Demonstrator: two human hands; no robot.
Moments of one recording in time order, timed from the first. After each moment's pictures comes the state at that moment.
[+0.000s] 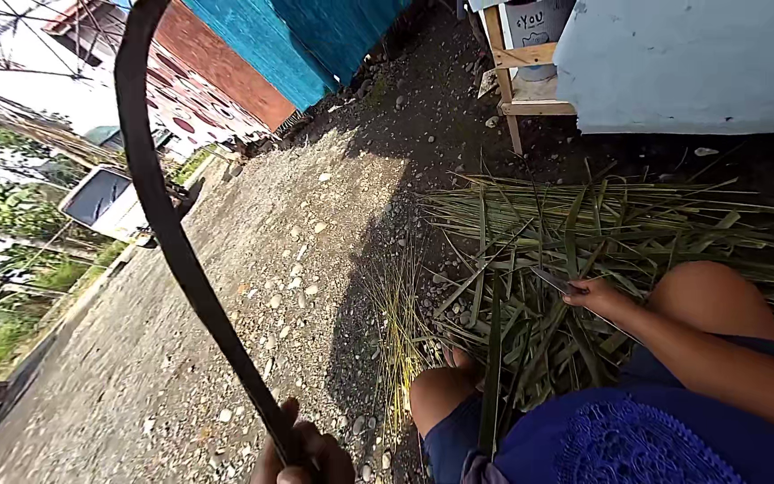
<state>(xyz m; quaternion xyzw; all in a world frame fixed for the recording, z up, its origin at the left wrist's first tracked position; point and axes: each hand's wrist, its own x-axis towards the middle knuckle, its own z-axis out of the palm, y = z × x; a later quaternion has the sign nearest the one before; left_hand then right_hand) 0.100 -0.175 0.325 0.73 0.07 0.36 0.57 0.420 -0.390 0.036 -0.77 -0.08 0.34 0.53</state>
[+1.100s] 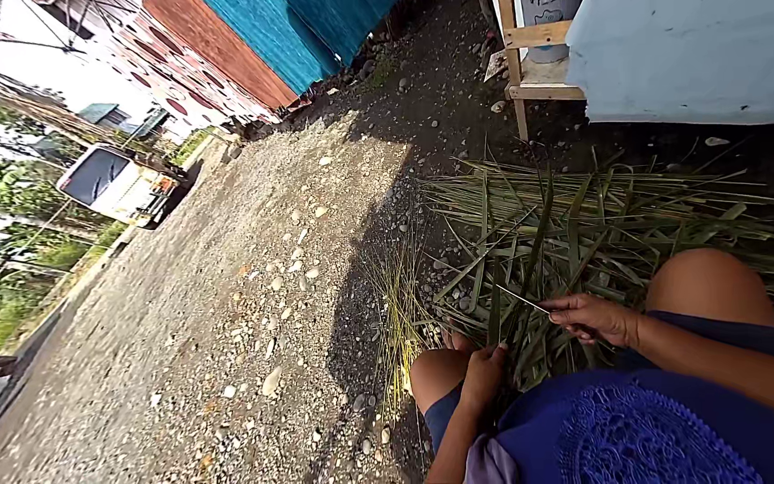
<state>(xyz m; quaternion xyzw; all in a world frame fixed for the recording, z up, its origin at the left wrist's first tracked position) 0.205 -0.197 0.128 0.71 0.40 -0.15 0.56 0.371 -0.392 0.061 -0.50 -0.13 0.57 0.64</state>
